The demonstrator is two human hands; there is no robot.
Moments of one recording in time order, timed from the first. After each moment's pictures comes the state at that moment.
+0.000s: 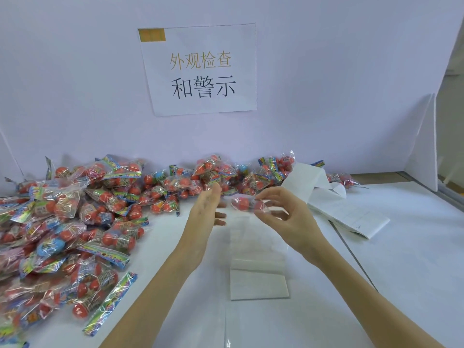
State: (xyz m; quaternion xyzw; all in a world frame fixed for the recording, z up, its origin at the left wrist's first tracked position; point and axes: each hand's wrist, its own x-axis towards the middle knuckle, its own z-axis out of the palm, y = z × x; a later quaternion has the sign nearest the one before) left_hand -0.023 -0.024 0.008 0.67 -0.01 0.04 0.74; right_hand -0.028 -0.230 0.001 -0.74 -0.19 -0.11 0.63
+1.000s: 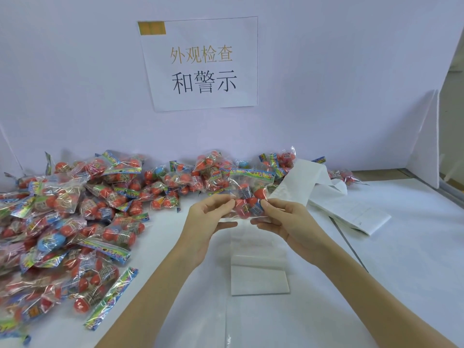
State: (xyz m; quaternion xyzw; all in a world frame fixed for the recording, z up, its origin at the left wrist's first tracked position) left_hand -0.024 -0.020 0.000 0.64 -0.02 0.00 0.77; right_hand -0.024 -0.227 -0.002 -0.60 -0.07 0.10 0.79
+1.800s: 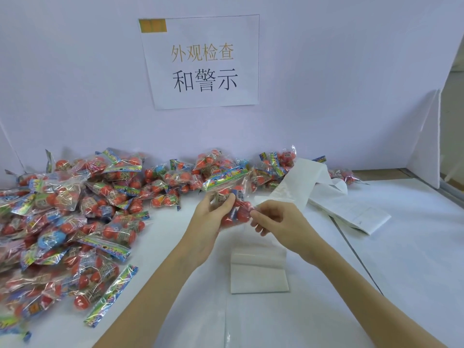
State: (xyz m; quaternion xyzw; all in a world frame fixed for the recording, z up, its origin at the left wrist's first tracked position) left_hand -0.026 -0.031 0.000 0.61 -0.03 0.00 0.79; right_hand -0.026 -0.222 -0.006 -0.79 -0.14 0.01 0.60
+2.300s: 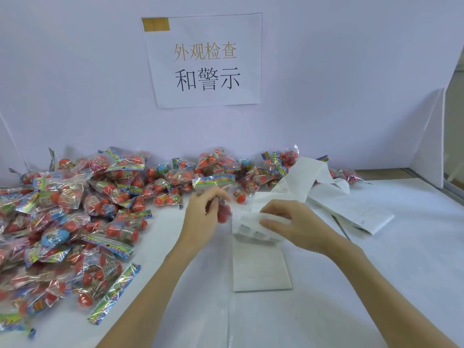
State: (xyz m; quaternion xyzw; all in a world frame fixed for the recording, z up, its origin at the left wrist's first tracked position) left_hand -0.013 -0.008 -0.009 0.82 -0.08 0.18 0.54; right_hand -0.023 -0.247 0.002 -0.88 -0.22 -0.03 0.41
